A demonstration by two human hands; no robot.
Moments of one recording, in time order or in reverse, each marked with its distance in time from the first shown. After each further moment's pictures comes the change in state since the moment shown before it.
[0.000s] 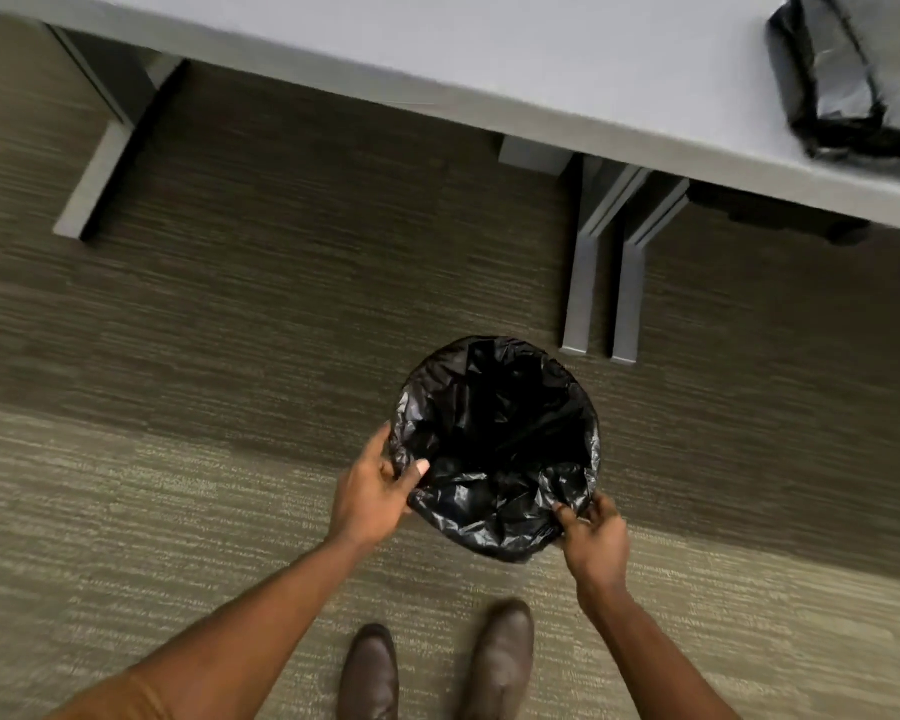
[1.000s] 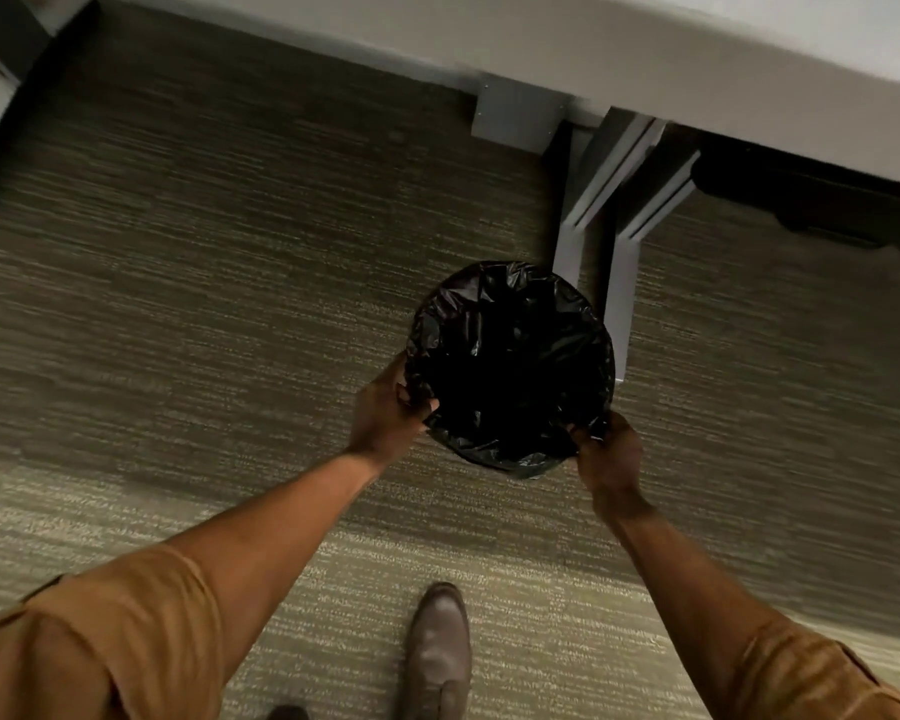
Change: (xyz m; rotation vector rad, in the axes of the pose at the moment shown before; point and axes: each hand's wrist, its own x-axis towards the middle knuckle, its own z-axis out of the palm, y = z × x) left_hand 0.189 0.086 0.116 -0.120 0.010 0.262; right_hand 0.242 -0.080 0.004 -0.284 0.036 -0.270
